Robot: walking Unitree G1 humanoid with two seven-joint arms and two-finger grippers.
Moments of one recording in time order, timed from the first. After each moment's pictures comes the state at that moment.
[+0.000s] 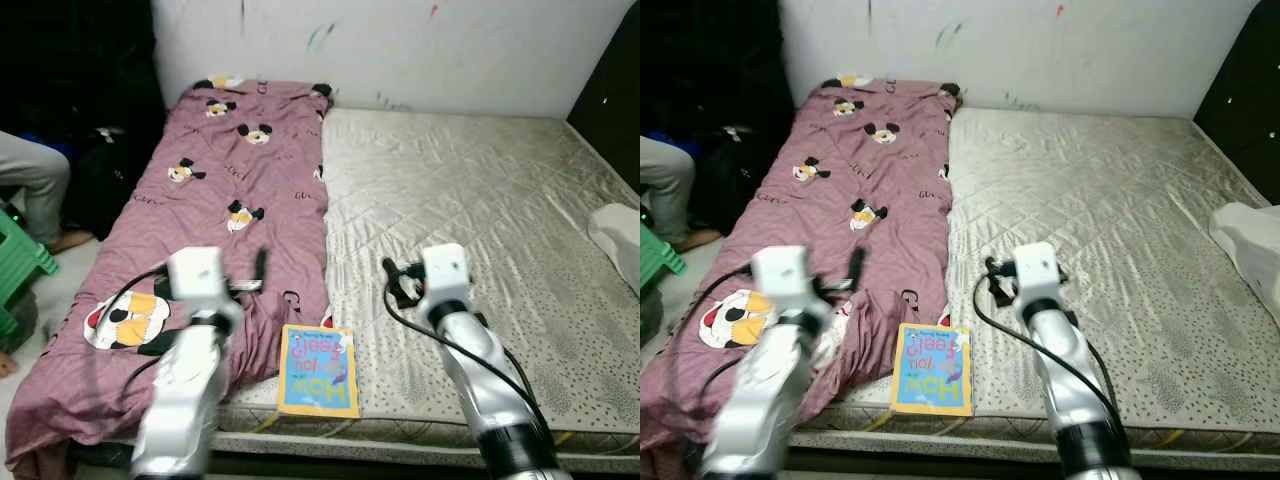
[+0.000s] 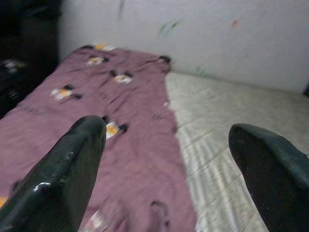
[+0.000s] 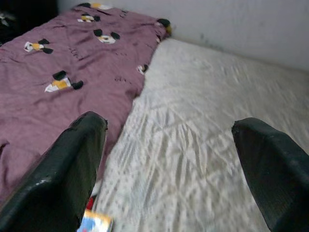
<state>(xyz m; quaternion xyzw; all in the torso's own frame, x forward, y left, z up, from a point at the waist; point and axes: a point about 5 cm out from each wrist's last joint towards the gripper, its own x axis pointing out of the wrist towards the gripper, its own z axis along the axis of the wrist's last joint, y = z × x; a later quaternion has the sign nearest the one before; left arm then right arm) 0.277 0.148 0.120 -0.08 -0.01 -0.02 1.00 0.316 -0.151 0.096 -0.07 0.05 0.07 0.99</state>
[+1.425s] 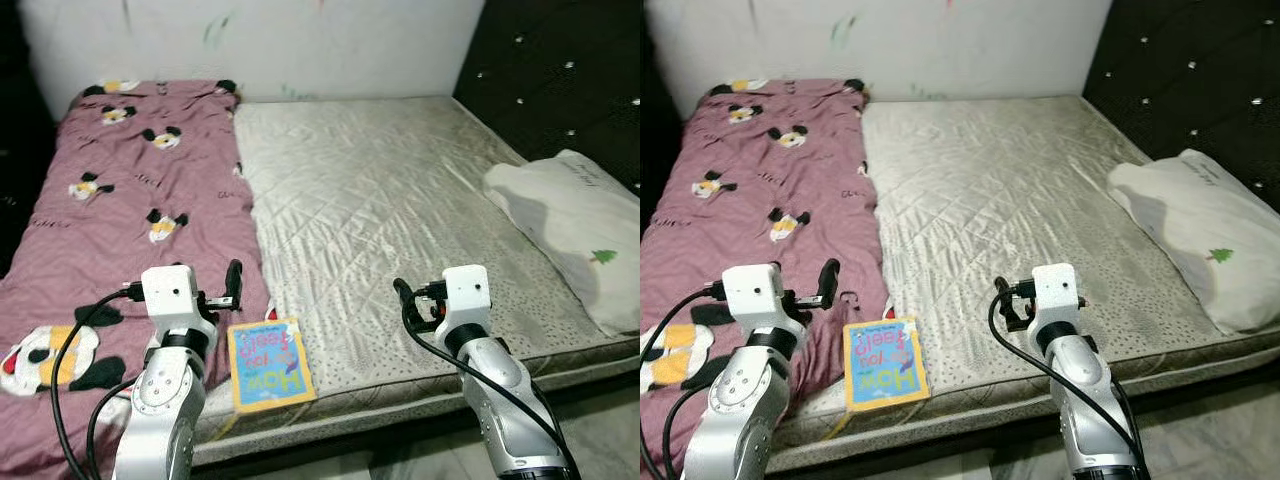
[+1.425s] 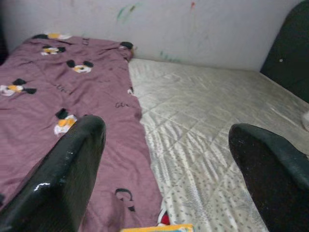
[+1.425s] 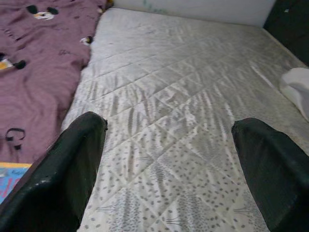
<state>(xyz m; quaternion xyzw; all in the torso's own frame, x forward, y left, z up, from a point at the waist) 0.262 0.158 0.118 -0.06 -0.01 0.01 1.00 0.289 -0.160 0.098 -0.04 0.08 0.08 0.99</state>
